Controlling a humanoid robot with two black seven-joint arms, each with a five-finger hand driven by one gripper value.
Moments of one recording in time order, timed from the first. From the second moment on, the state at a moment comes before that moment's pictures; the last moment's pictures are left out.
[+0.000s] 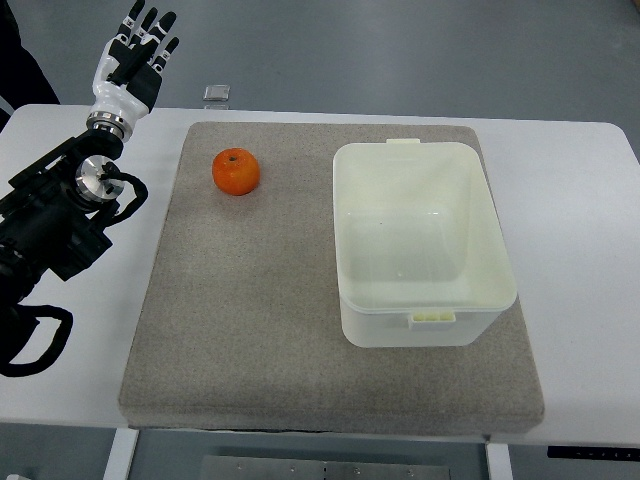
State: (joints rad) left arm -1.03 0.14 -0.64 -0.19 -0.16 -0.37 -0.42; right arm 0.03 0.00 -0.06 0.17 0.03 -0.15 0.17
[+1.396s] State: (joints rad) left arm -1.20 0.29 0.06 -0.20 0.25 -0.49 -0.44; right arm 0.03 0.00 -0.05 0.17 0.03 -0.15 0.17
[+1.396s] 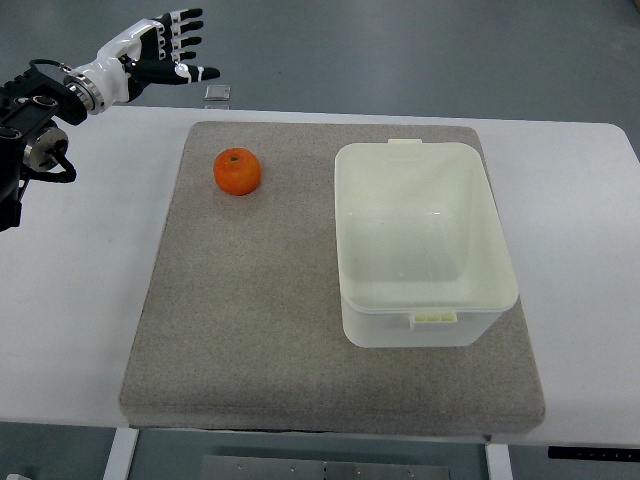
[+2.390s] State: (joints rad) left arm -1.38 0.38 0.21 -0.40 1.18 -0.31 -0.61; right arm 0.03 0.00 -0.05 0.17 0.03 -0.15 0.17
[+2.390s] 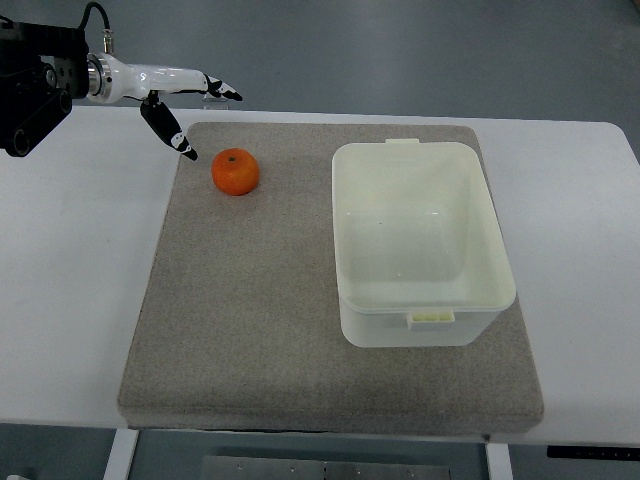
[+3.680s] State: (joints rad) left arm -1.31 0.34 0.24 -0.48 1.29 -0.19 -0.61; right arm 0.03 0.00 -0.06 0.17 0.03 -0.15 0.17
